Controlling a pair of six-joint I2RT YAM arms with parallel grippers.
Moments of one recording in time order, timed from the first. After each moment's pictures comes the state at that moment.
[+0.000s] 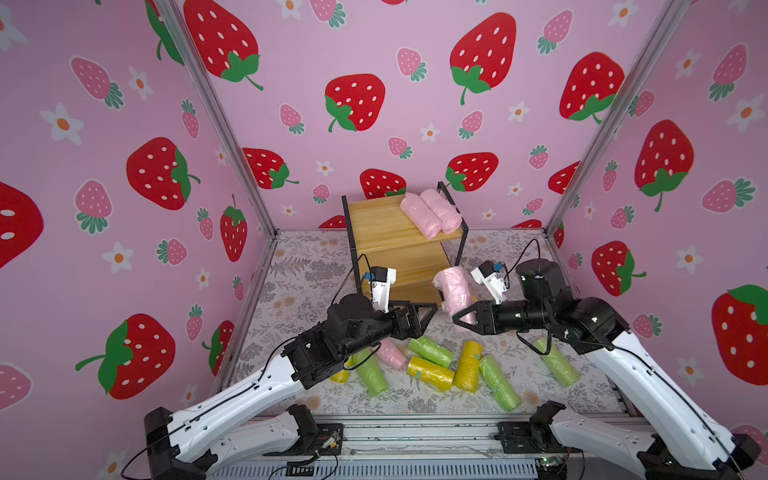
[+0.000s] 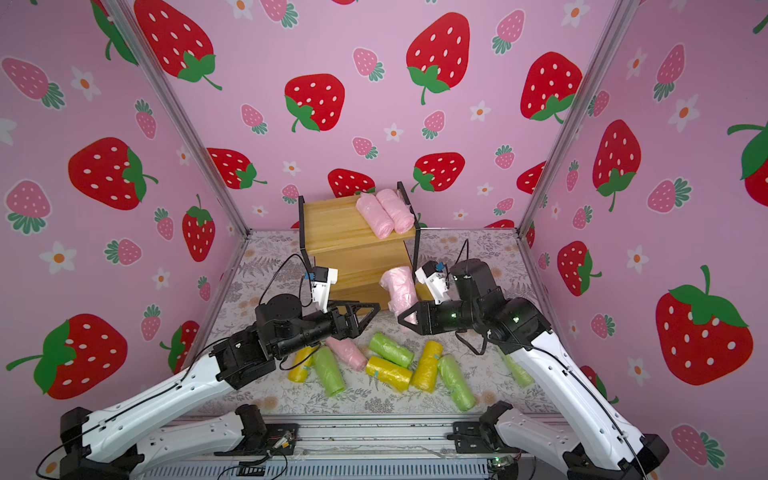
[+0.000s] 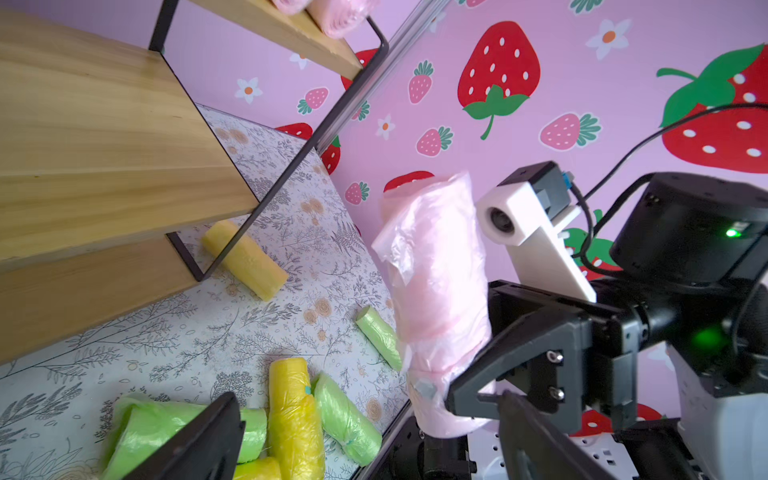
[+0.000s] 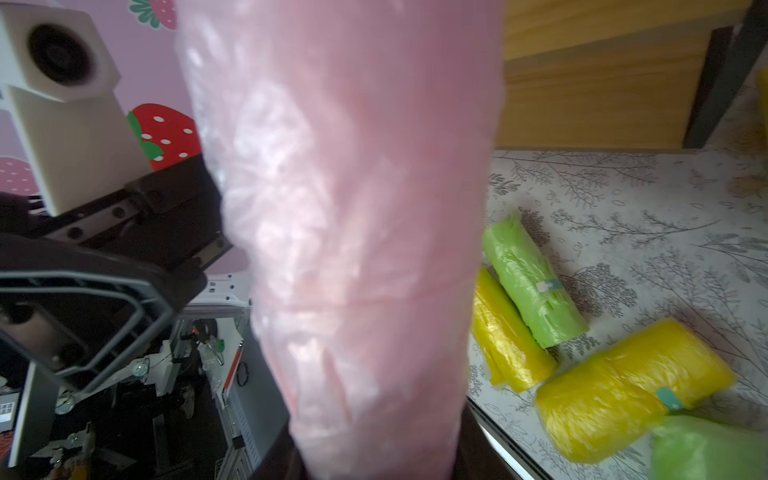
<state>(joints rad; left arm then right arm) -0.93 0.98 0.93 -0.14 0.05 -0.77 0.64 1.04 1.27 -0.94 -0.54 0.54</state>
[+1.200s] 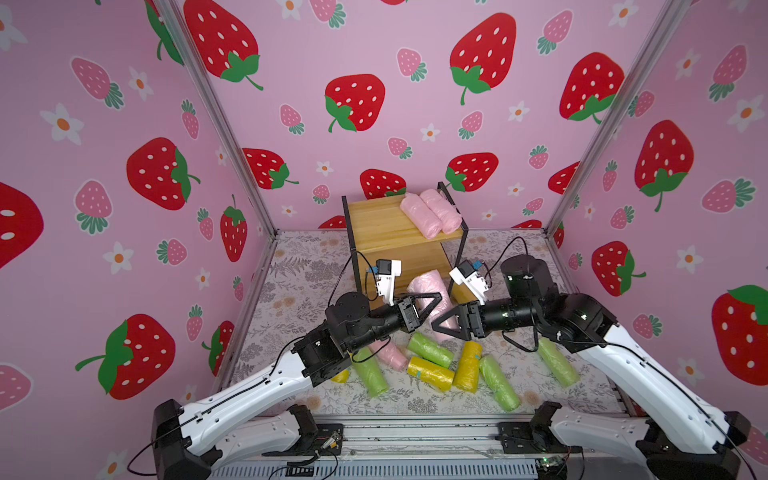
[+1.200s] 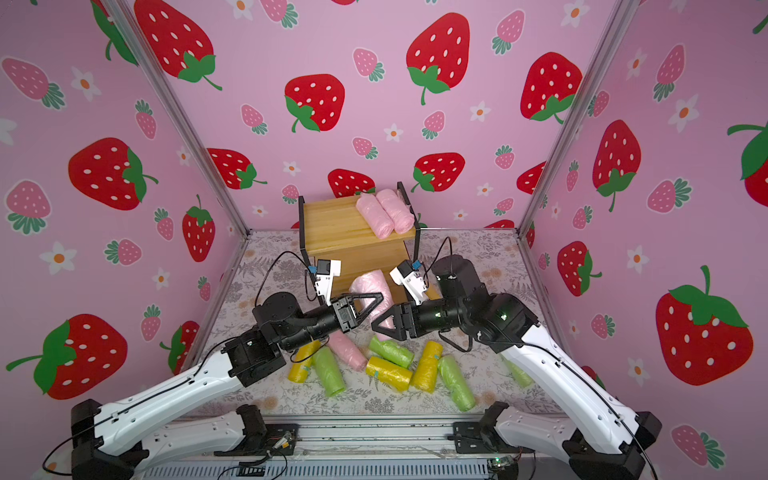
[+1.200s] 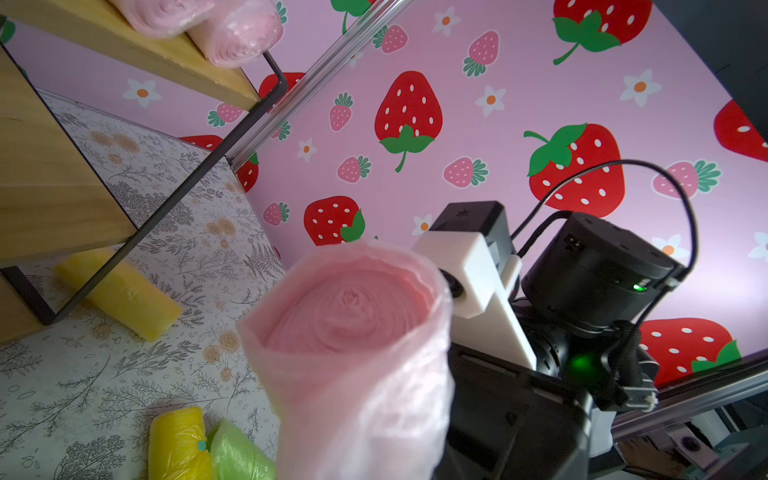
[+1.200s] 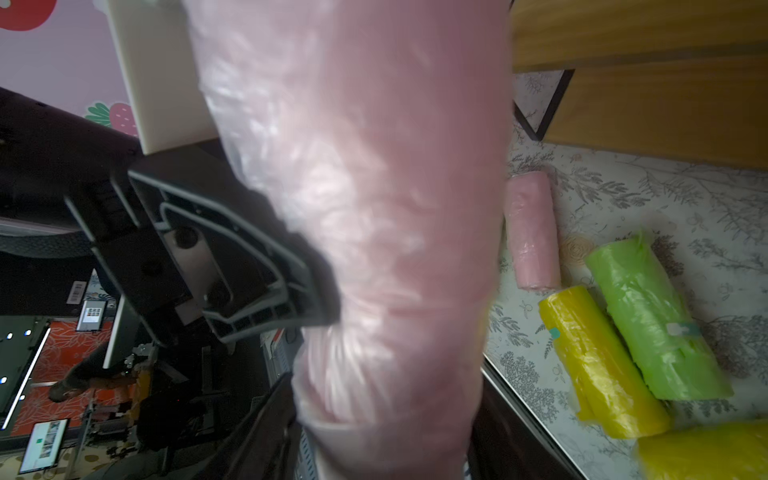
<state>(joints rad) -0.93 1.02 0.90 0.13 0.14 -0.90 0.80 1.10 1.34 -0.86 -0.59 0.60</state>
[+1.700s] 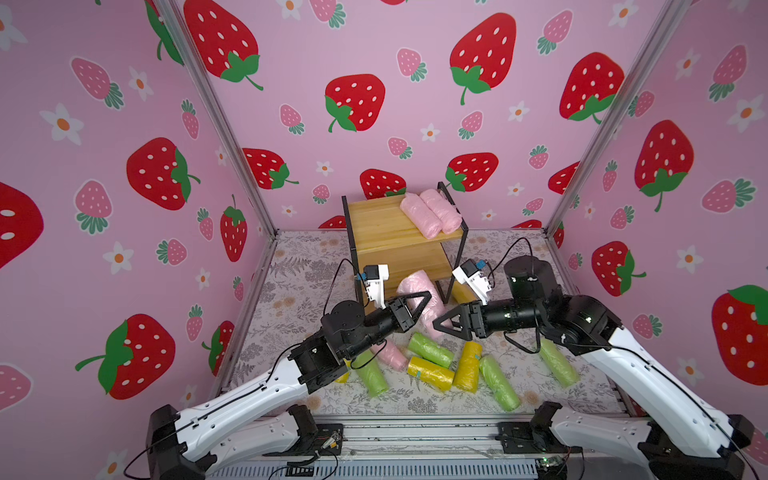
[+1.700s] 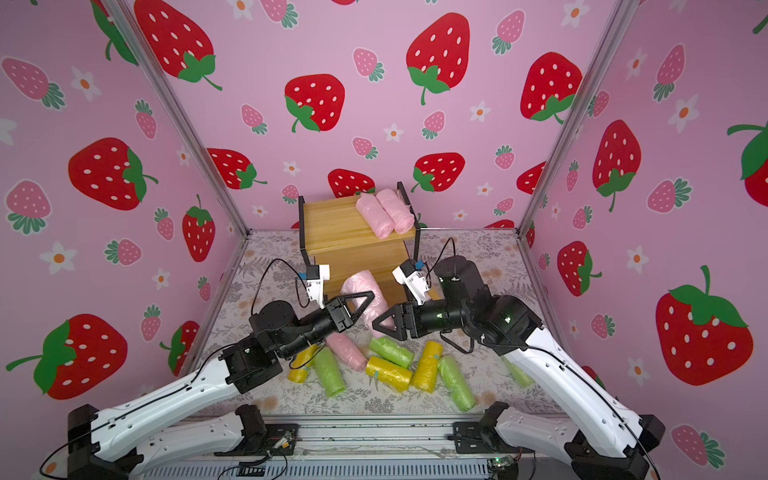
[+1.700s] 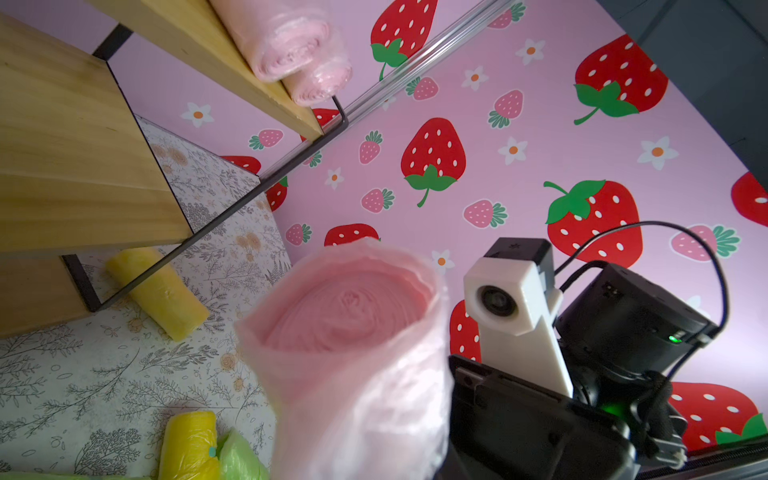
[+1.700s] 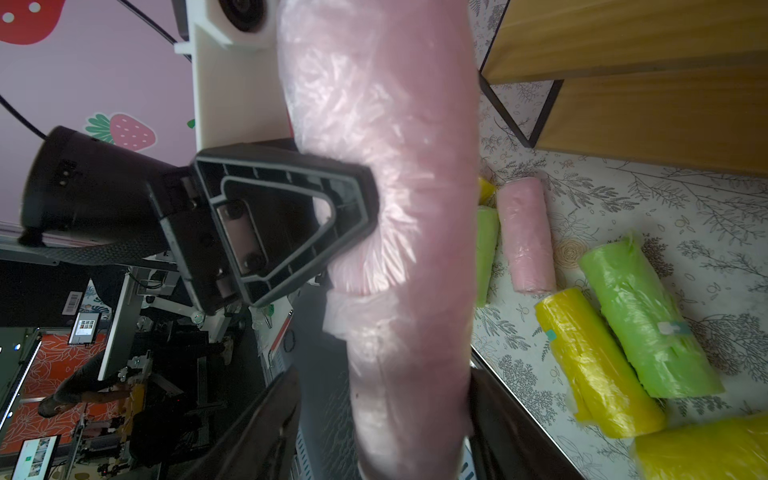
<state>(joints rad) -0.94 0.96 0.82 0.16 0.00 -0.98 0.81 1.09 1.34 -0.85 -0.55 0.61</state>
